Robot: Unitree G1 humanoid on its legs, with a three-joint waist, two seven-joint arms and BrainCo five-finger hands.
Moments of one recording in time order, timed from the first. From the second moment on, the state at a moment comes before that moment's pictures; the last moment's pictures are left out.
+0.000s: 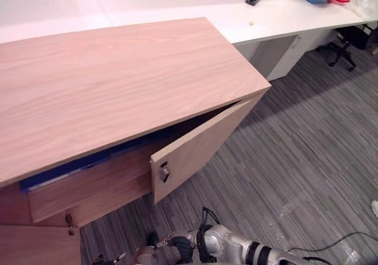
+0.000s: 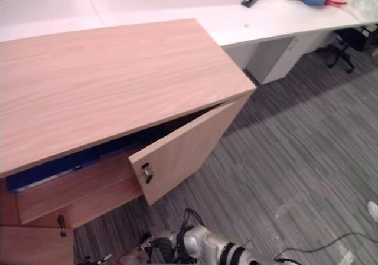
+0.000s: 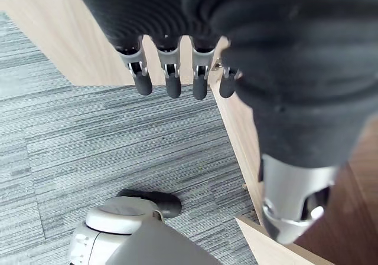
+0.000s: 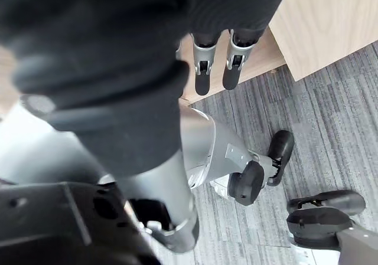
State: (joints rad) left arm 0.17 0.13 0.38 1.01 0.09 -0.05 0.14; right arm -0.26 -0.17 1.08 0.66 -0.50 -0.17 0.28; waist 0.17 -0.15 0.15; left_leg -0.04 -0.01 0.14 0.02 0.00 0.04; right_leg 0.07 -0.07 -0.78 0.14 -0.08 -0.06
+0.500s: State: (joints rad) left arm 0.15 0.12 0.27 0.98 0.07 -0.07 0.17; right arm -0.09 -0.06 0.01 1.21 -0.38 0.01 0.01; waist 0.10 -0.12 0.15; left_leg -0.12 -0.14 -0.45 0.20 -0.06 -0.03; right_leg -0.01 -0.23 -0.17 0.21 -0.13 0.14
